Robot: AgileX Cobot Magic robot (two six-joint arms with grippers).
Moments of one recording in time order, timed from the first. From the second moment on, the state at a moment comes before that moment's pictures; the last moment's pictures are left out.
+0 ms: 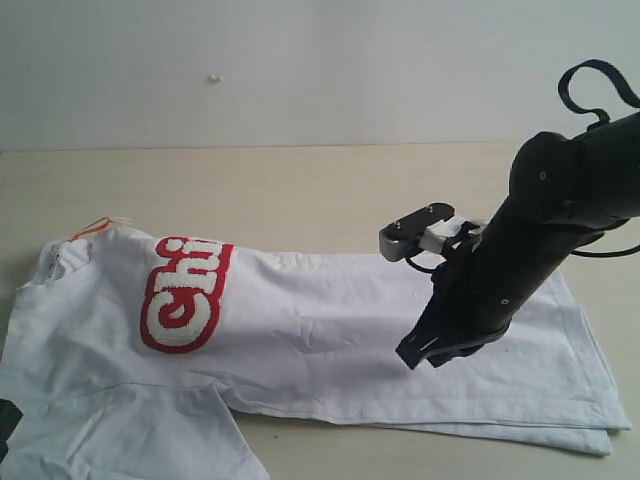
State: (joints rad) left arm -0.09 1.45 -0.59 -0.15 0.77 0.24; right arm 0.27 1.84 -0.94 0.36 0.62 -0.53
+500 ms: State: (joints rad) left arm -0.09 1.62 -0.59 -0.29 0.69 0.26; right arm 0.27 1.90 -0.94 0.35 0.52 -0.53
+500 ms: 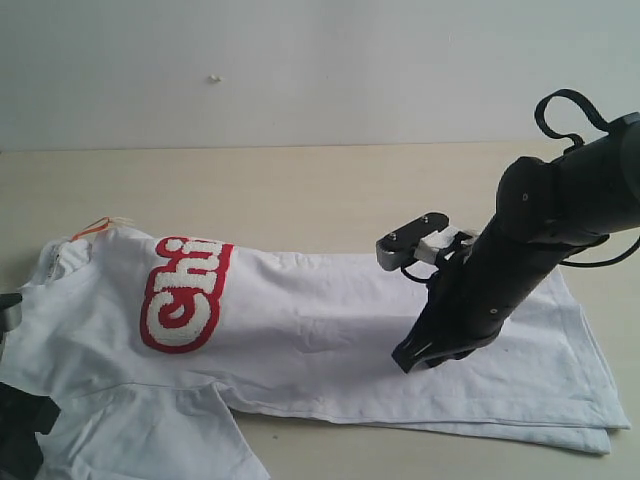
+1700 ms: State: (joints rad) left arm -0.01 1.64 -0.92 -0.65 1.22 0.57; right arm 0.27 1.90 -0.94 0.35 0.52 -0.53
